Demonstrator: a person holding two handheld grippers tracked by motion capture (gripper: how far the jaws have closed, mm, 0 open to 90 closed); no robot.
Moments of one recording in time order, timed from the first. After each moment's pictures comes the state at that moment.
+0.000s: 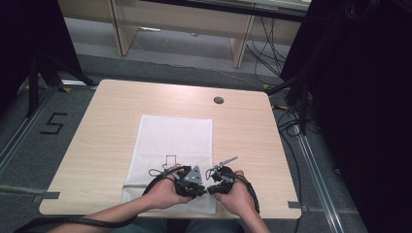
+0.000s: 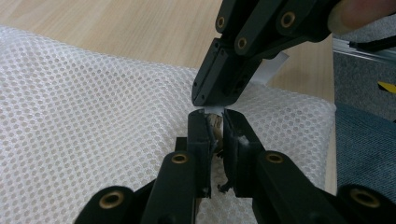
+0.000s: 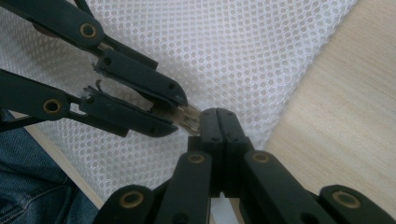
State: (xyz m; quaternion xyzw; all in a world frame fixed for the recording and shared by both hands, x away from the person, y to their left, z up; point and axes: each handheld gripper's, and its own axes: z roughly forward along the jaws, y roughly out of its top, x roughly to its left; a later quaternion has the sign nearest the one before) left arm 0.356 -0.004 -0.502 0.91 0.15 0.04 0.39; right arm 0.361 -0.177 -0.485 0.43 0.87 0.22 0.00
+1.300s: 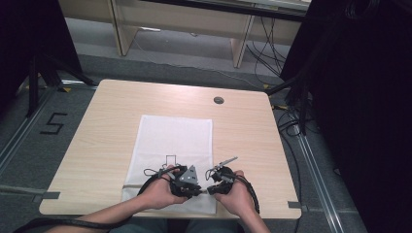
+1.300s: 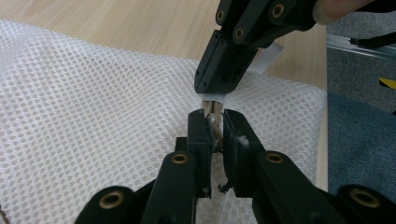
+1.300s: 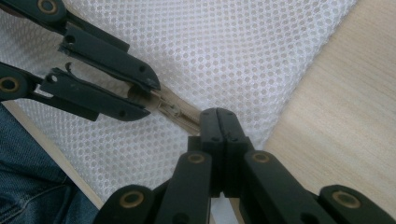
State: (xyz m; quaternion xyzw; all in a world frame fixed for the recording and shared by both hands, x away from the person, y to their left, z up) left arm 0.354 0.008 -0.496 0.91 0.14 0.04 0.39; right arm 0.358 -0.175 -0.483 0.45 0.87 0.21 0.00
